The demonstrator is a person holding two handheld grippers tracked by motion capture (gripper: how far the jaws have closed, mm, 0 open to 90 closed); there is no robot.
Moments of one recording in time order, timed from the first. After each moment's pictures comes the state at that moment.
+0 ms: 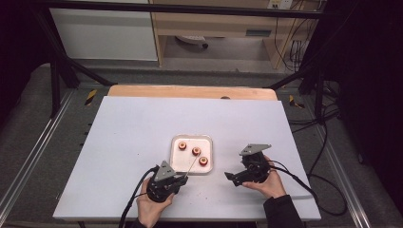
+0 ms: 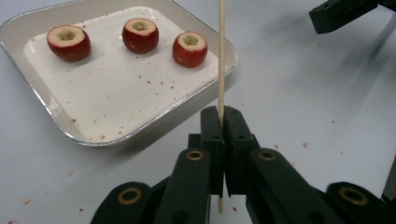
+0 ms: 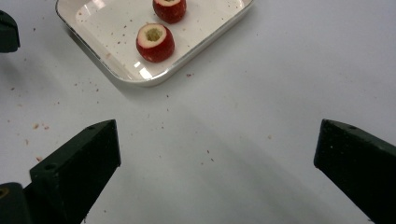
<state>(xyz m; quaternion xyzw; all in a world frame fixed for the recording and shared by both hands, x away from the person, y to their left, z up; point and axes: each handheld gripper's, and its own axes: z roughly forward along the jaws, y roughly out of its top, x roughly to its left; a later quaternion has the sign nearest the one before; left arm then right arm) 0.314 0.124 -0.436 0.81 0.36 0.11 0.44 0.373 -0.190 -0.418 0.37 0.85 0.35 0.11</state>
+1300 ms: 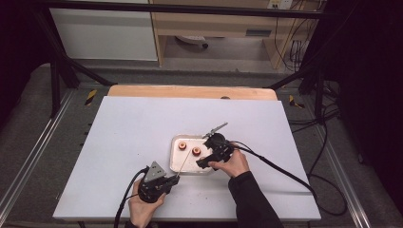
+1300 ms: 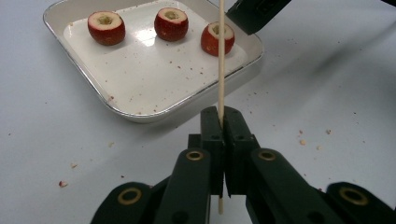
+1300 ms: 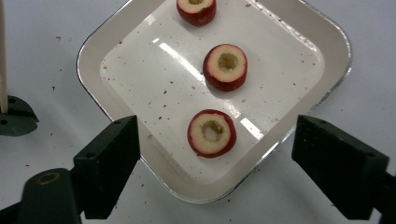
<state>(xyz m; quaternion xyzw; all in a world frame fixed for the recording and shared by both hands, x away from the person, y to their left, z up) 0.314 0.145 -0.442 0.81 0.38 0.12 0.44 0.425 -0.087 -0.401 0.38 0.88 0.27 0.05</state>
